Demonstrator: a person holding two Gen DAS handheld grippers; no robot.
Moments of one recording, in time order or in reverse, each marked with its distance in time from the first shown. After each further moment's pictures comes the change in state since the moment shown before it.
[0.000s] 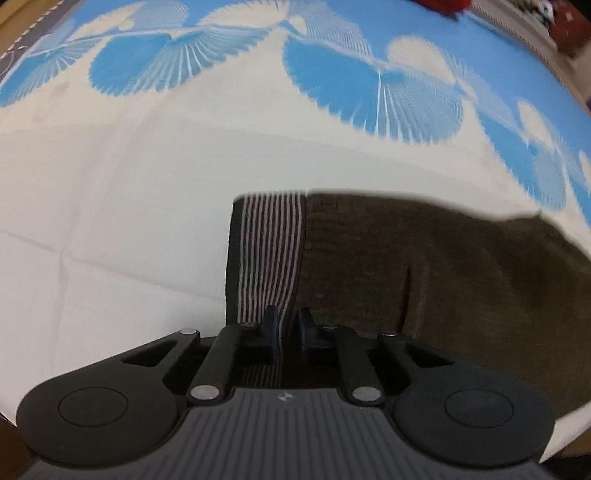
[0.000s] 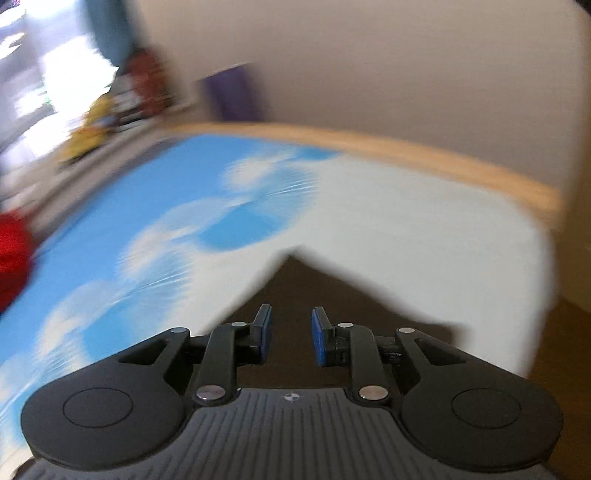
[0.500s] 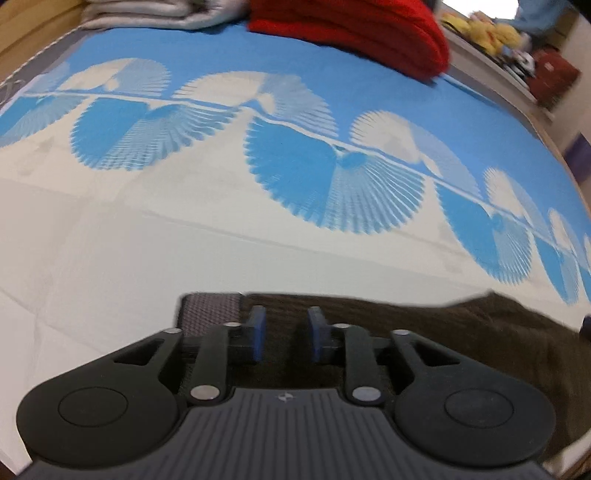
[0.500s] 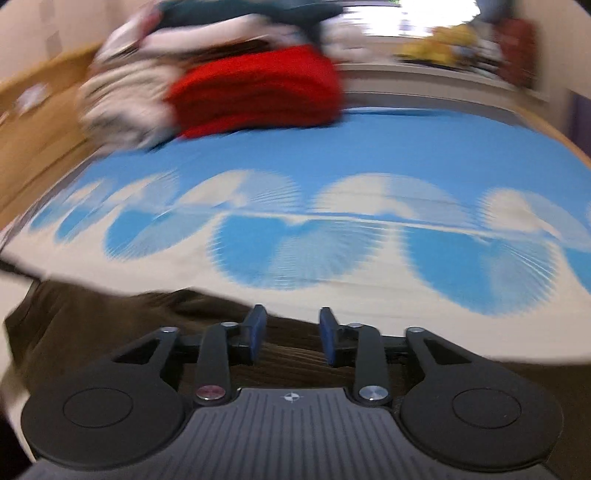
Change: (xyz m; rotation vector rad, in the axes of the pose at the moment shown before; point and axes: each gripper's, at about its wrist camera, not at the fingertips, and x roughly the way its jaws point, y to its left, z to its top) left arm -0.019 -0.029 0.033 -0.055 -0.179 -0.058; right arm 0.001 0.258 -0.104 -0.781 0.219 0.618
